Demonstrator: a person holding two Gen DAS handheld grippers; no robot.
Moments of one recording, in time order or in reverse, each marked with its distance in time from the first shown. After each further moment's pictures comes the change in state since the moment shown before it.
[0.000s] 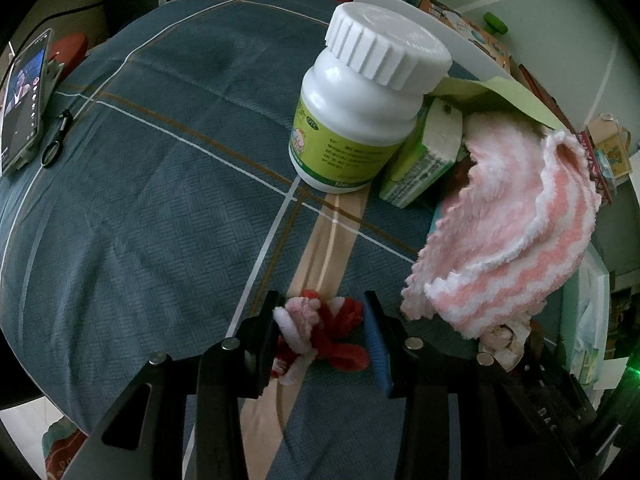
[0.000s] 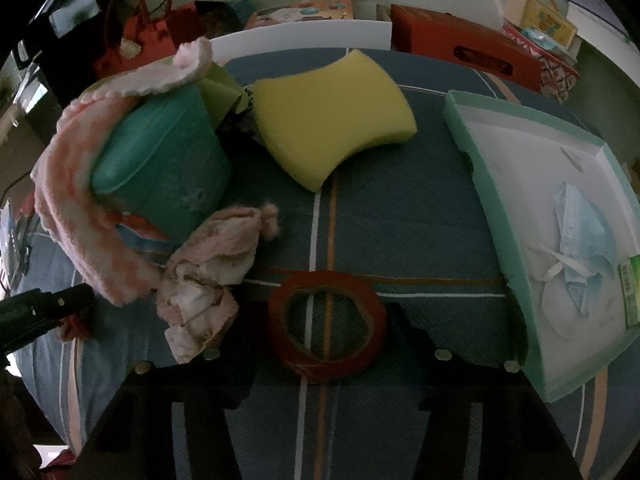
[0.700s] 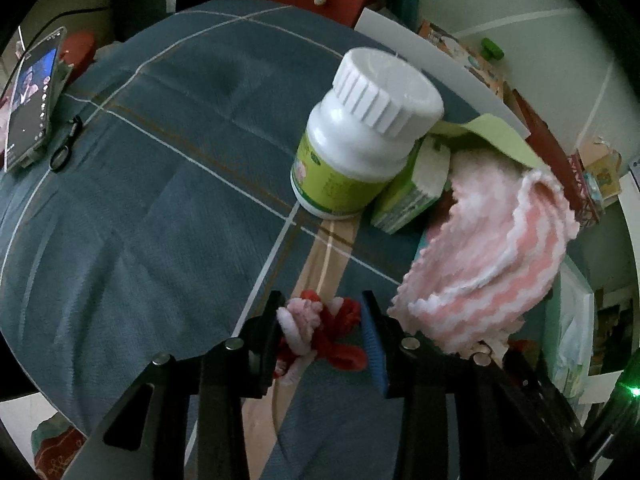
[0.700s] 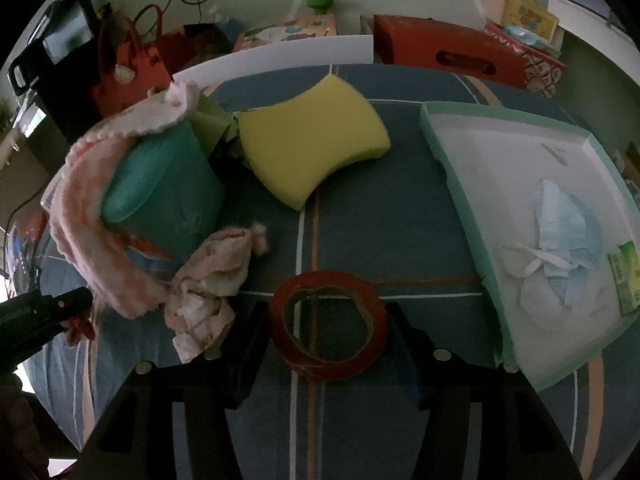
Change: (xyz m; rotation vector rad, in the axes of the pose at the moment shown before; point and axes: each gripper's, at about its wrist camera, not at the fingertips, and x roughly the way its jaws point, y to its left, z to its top) left arm -0.023 0.018 0.004 -0.046 -0.069 -0.050; right arm -0.013 -0.003 0.002 0.053 -0.049 0.015
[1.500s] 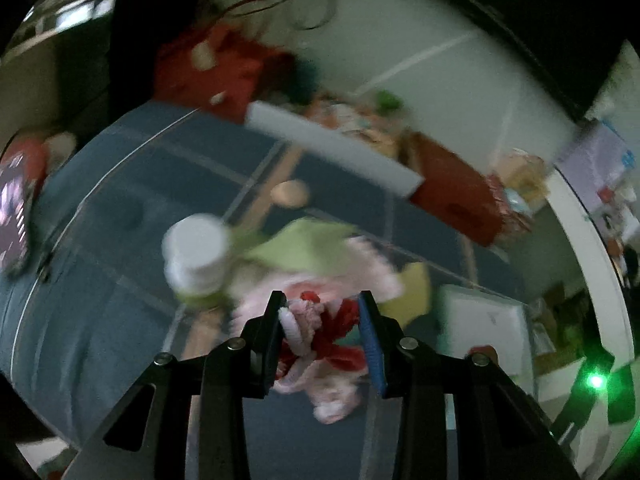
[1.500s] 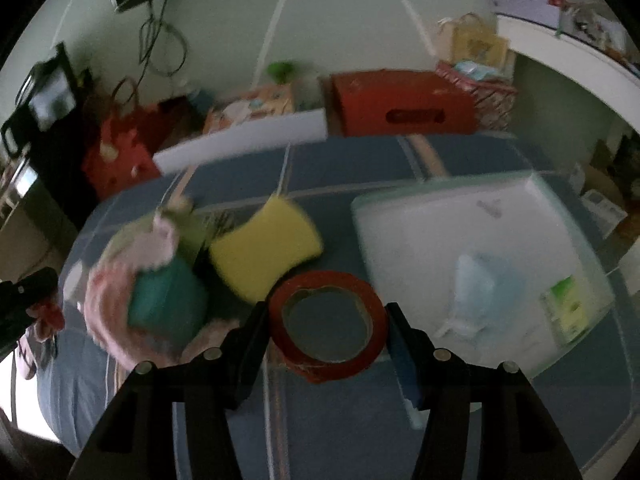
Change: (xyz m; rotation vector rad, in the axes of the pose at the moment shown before) left arm -0.110 -0.098 0.009 0.190 -0.217 -0.182; right arm -0.065 -0.043 0.045 0.114 -0.171 -0.054
